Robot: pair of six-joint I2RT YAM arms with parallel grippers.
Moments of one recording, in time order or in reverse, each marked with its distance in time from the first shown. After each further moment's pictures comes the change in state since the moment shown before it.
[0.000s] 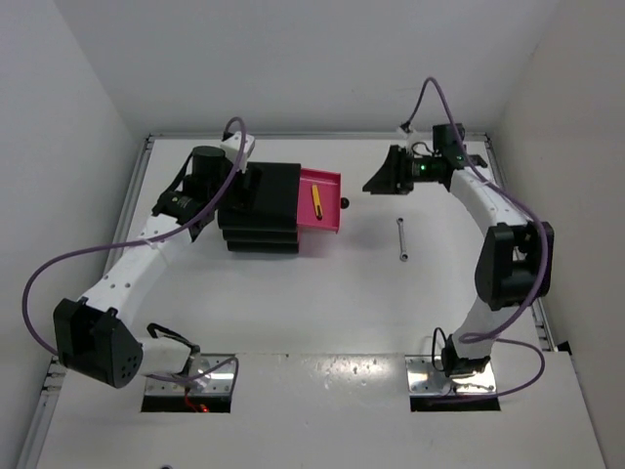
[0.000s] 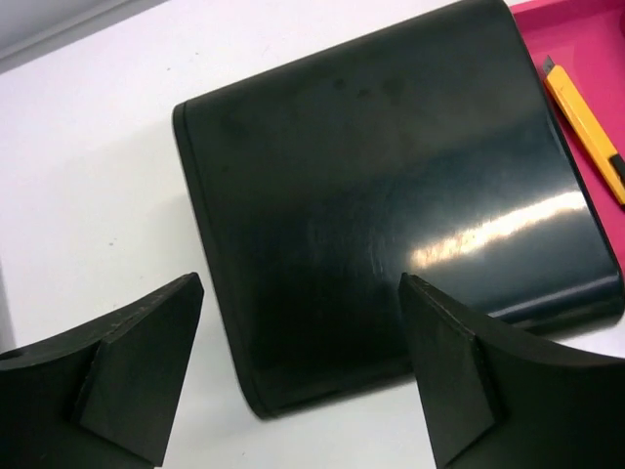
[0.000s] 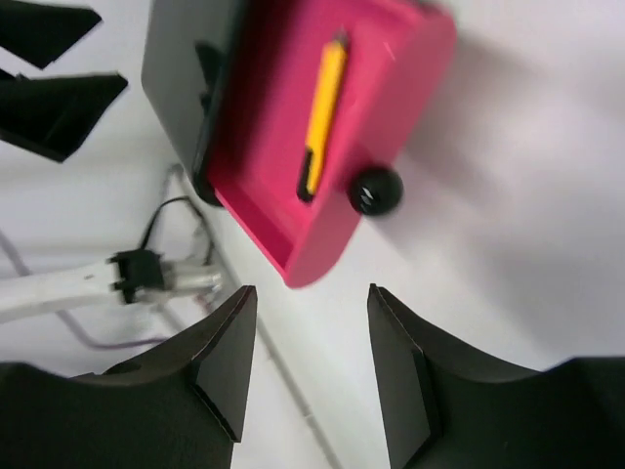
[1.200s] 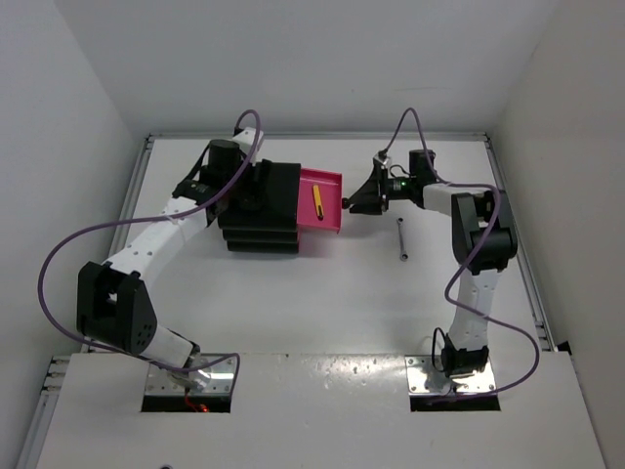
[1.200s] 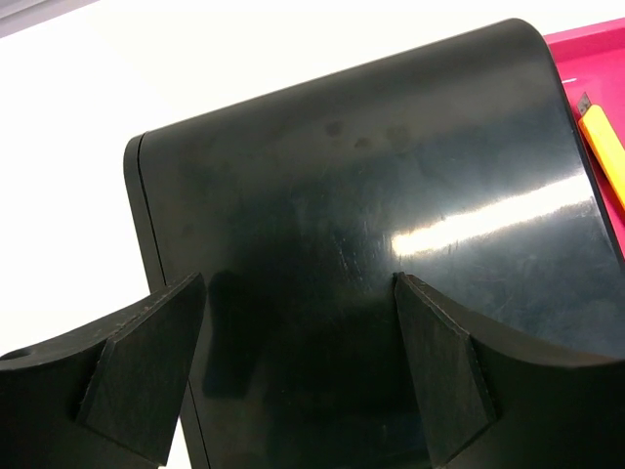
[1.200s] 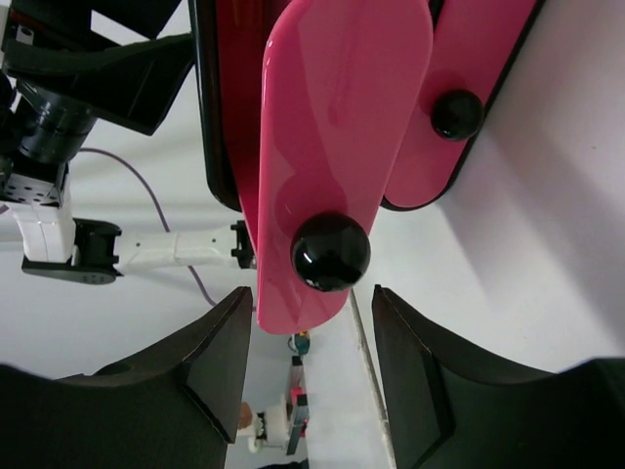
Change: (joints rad) left arm -0.002 0.193 0.058 0.083 -0.003 -0.051; right arm 0.014 0.348 -0.163 0.595 -0.377 0.491
